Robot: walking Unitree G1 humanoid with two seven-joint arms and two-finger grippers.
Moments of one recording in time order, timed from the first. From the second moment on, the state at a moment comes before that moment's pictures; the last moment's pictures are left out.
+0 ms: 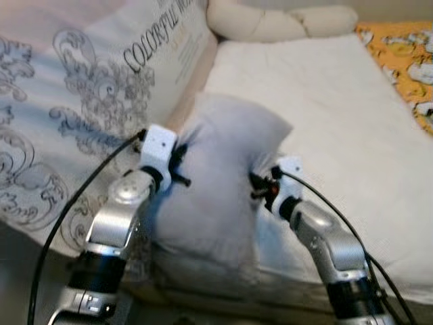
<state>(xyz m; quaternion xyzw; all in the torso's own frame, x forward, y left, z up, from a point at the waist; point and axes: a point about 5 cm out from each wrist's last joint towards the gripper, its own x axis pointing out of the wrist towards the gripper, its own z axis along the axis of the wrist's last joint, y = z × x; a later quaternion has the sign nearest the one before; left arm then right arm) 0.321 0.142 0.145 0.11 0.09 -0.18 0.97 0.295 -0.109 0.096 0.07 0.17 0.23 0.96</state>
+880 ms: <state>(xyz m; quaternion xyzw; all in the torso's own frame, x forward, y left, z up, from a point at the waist) 0.322 0.142 0.145 0.11 0.08 -0.19 0.97 0.289 -0.108 0.090 0.08 0.17 0.23 0.95</state>
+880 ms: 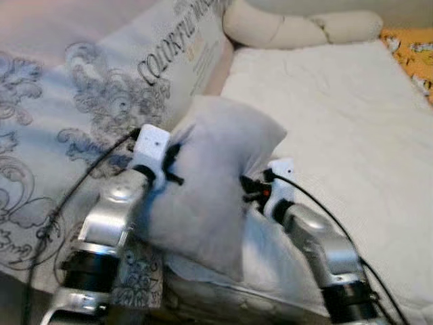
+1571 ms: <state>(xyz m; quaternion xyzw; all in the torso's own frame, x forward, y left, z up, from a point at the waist) 0.366 0.116 0.133 0.20 0.07 -0.25 0.94 0.290 -0.125 0.093 0.08 0.17 0.20 0.96</state>
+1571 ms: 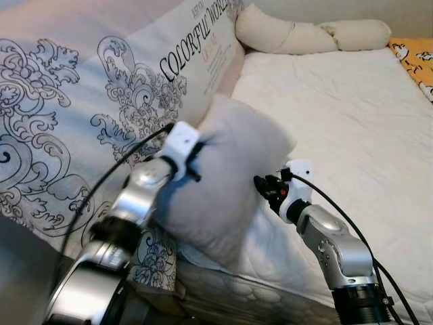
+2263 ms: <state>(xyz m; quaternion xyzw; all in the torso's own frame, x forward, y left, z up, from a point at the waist) 0.403 0.121 0.169 0.25 0.03 -0.17 0.95 0.284 -0.136 0.101 0.07 0.16 0.20 0.96</state>
